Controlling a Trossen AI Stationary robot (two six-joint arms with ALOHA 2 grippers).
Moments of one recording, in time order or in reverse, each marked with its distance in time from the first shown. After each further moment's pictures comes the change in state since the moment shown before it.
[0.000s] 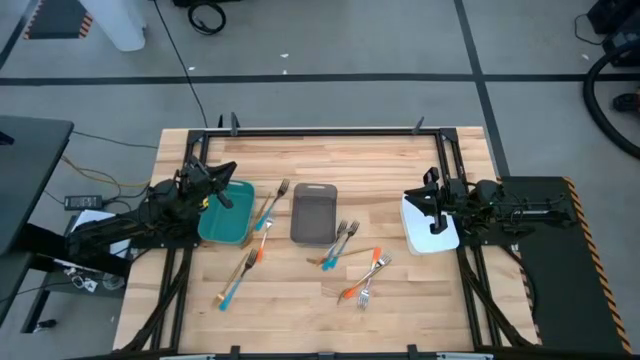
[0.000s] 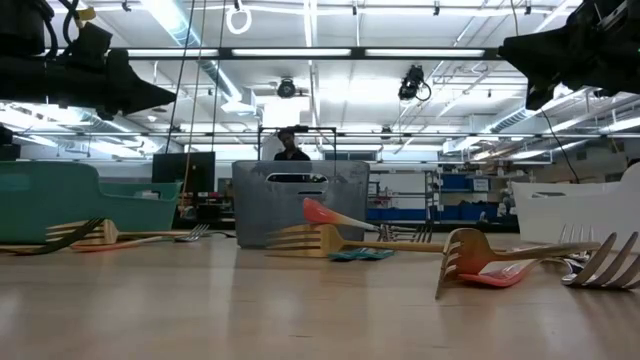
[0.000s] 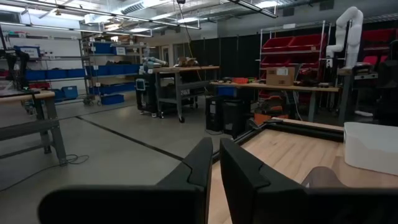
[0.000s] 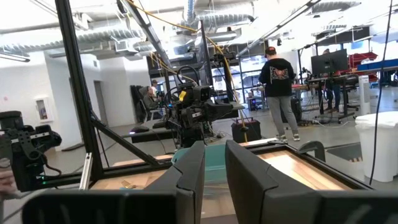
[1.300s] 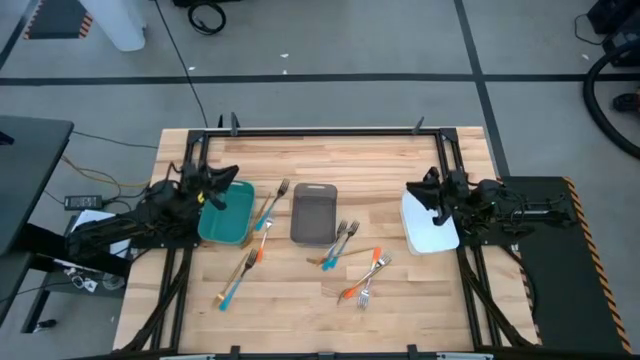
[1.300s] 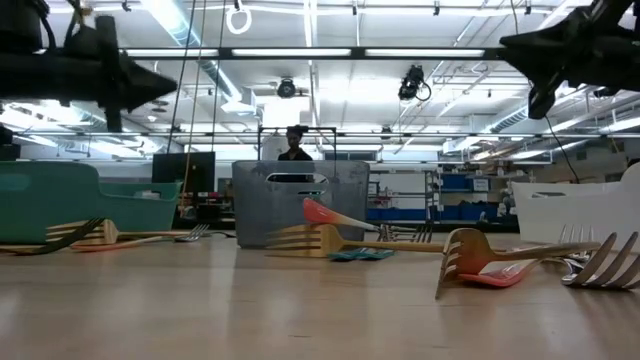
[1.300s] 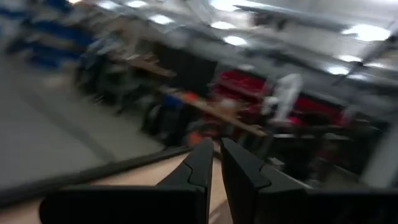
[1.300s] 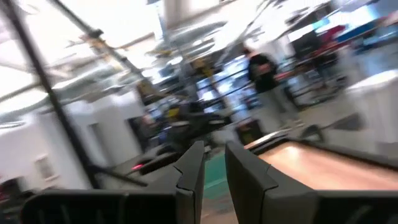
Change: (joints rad) left arm -0.001 0.000 0.000 0.089 0.162 -0.401; right arm -0.001 0.000 0.000 0.043 0.136 0.250
